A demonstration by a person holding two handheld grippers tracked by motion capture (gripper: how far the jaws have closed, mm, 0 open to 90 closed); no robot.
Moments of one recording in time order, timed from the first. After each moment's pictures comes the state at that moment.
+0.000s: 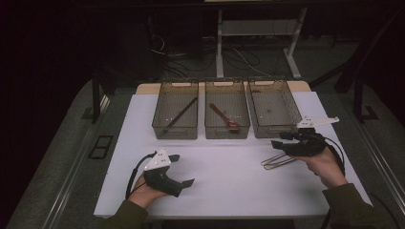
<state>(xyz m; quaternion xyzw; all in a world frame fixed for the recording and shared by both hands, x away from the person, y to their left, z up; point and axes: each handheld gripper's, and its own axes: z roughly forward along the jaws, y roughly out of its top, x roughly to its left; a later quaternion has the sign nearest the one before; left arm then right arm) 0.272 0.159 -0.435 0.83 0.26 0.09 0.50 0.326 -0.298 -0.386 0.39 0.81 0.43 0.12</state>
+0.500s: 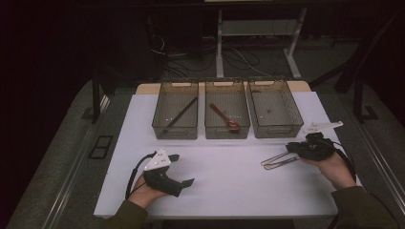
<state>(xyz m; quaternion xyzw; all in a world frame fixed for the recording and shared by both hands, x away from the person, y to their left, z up) 0.271 0.158 -0.434 0.82 0.26 0.10 0.49 0.328 -0.330 -0.411 0.42 0.83 0.35 0.12</state>
